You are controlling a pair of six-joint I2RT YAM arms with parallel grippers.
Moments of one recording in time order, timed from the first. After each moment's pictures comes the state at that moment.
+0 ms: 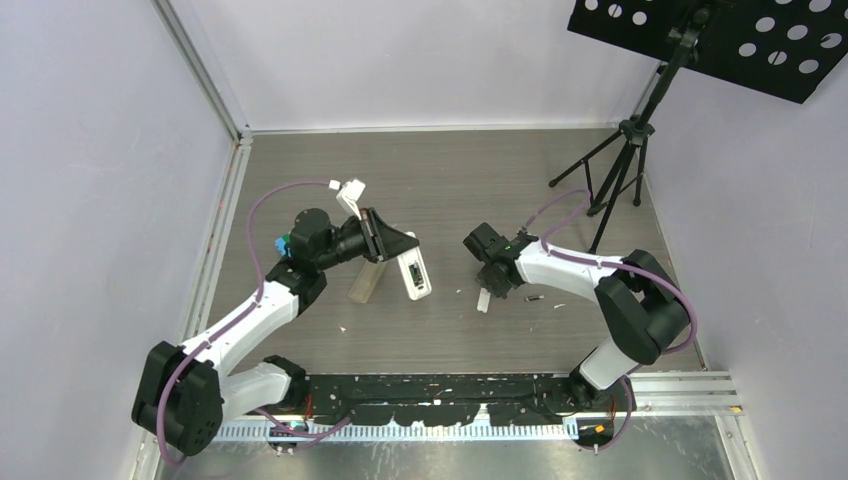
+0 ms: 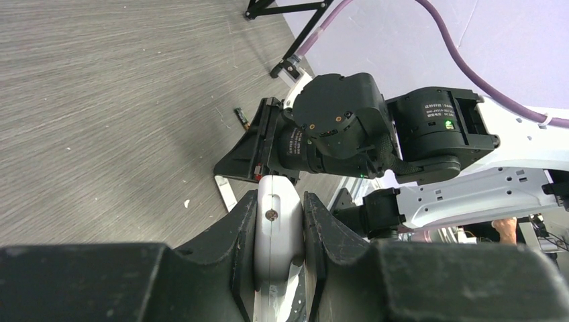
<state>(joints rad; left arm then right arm) -0.45 1.09 0.61 0.35 0.59 -0.77 0.70 1.58 0.88 -0.60 0.34 1.39</state>
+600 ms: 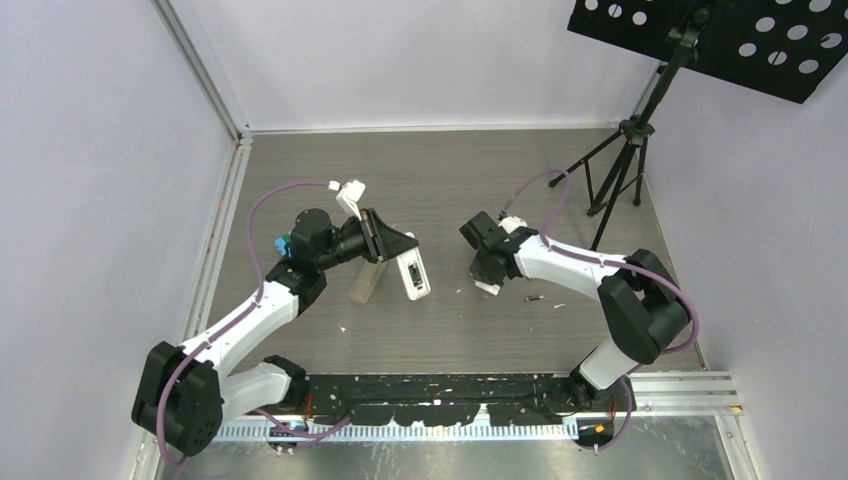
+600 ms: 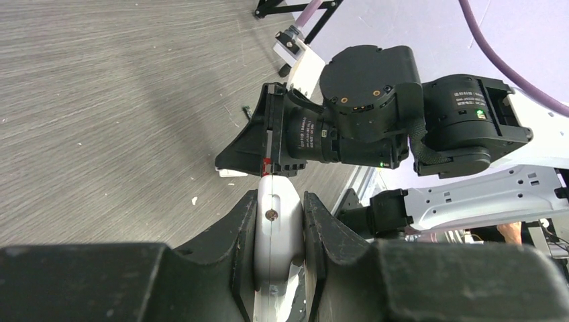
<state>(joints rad) -0.45 1.09 0.61 0.32 0.58 -0.76 0.69 1.59 0.94 -0.54 0.28 1.12</state>
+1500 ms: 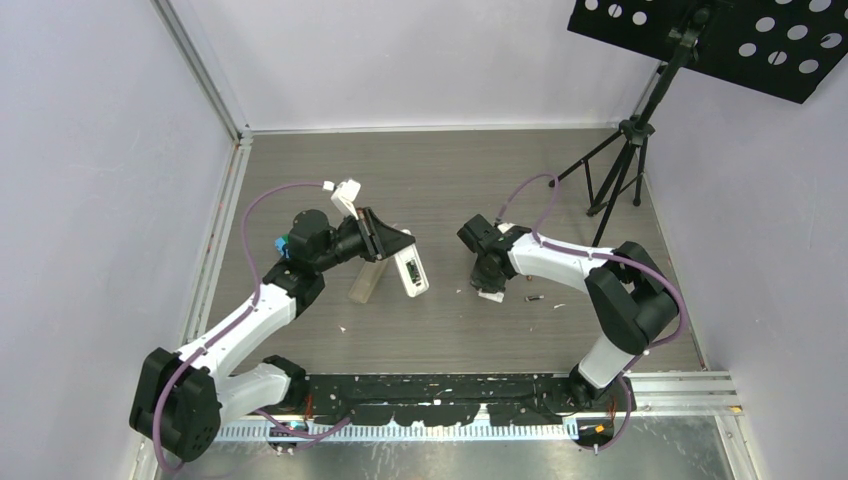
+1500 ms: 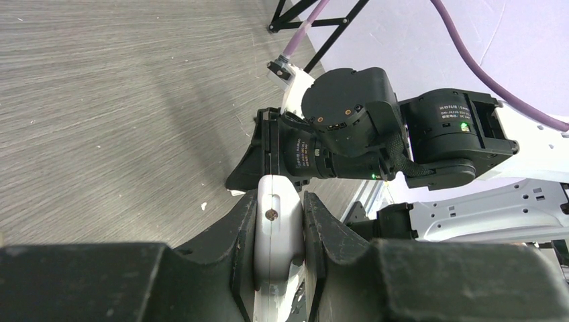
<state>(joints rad) -0.45 1.07 0.61 0.29 0.51 -0.76 0.69 1.65 0.96 -0.60 0.23 1.04</state>
